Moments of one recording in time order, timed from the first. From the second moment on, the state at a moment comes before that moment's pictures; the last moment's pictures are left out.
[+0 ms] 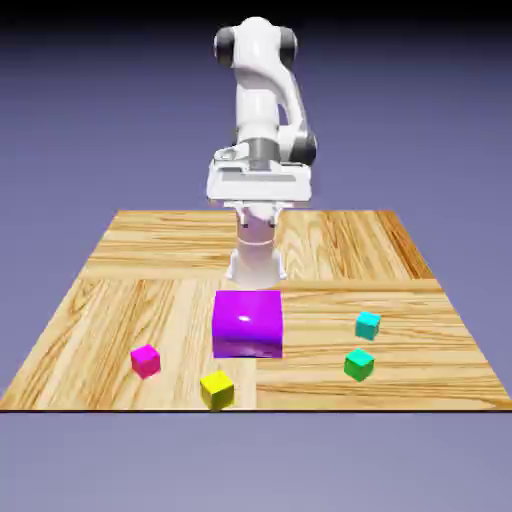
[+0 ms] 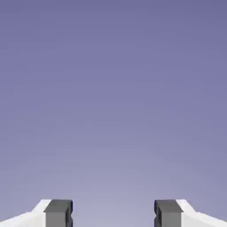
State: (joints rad) arm 0.03 -0.53 0.00 -2.80 -0.02 3.06 0.75
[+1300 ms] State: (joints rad) arm 0.39 0.45 -0.04 -2.63 -0.45 3.59 0.88
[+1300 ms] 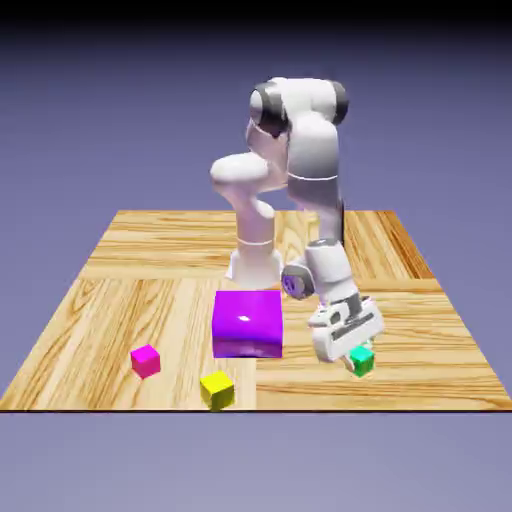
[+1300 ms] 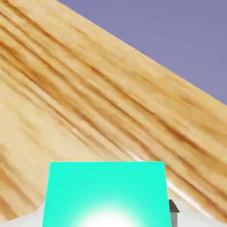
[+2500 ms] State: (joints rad) arm -0.15 0.55 -0.64 -2.48 -1.06 3.71 1.53
